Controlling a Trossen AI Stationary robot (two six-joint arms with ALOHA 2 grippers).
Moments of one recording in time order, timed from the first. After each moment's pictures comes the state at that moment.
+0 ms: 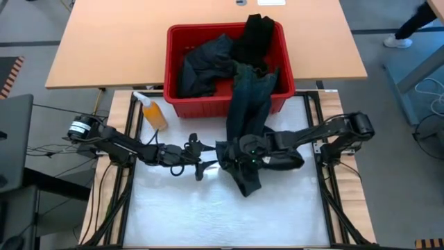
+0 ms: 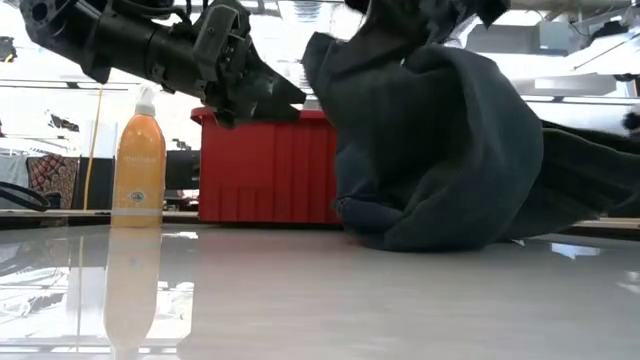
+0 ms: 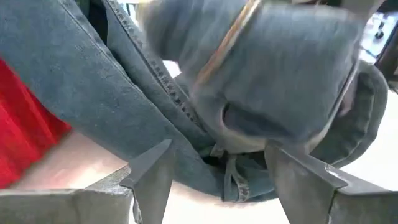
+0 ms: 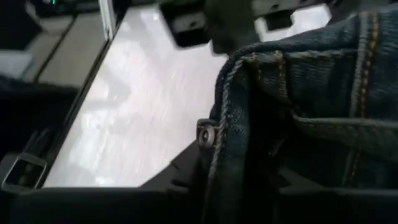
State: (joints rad) left arm -0.17 1.47 0.53 0.76 -0.37 -0.09; right arm 0.11 1.56 1.10 -0.14 -0.14 0.14
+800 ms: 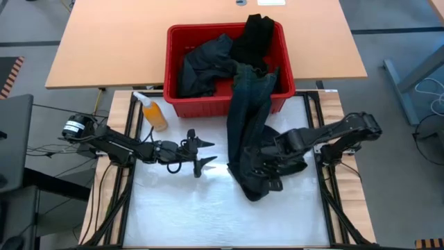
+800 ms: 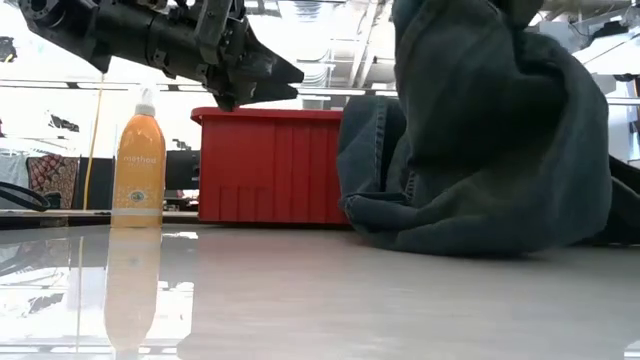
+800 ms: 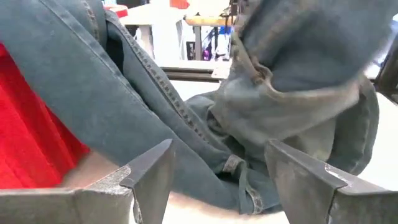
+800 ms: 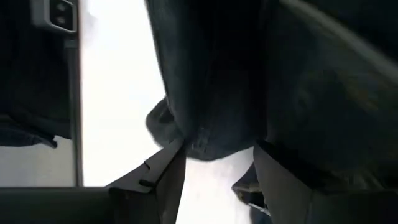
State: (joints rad) left arm -0.15 1.40 0.53 0.76 -0.36 -0.03; right arm 0.27 1.49 1.41 -1.10 -0.13 0.30
